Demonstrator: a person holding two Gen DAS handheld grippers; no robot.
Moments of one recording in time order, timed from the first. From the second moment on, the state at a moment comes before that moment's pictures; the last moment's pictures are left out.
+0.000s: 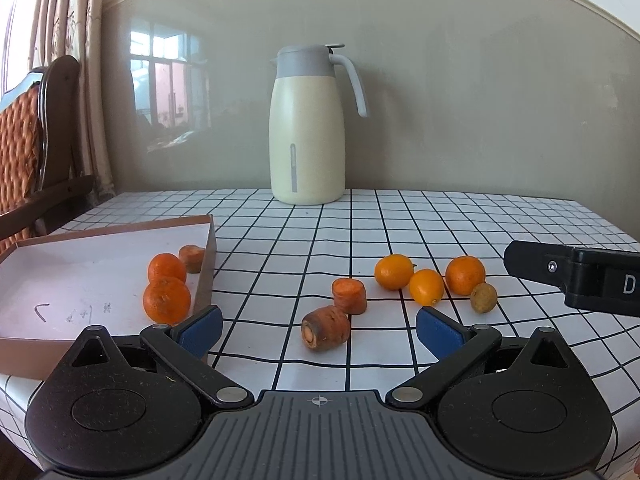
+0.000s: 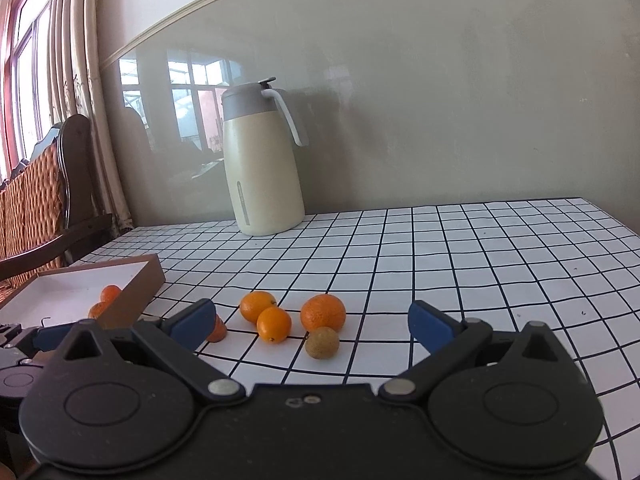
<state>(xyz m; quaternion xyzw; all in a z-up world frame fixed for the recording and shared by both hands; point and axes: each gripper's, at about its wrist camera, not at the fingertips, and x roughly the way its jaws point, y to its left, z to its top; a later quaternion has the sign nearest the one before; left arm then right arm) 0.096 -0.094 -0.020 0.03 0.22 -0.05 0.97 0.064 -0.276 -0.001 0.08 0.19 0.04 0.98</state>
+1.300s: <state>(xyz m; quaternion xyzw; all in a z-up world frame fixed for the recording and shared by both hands) 0.144 -0.103 -0.051 0.01 0.28 -0.03 0.96 0.128 -0.275 -0.032 0.11 0.29 0.02 0.95</state>
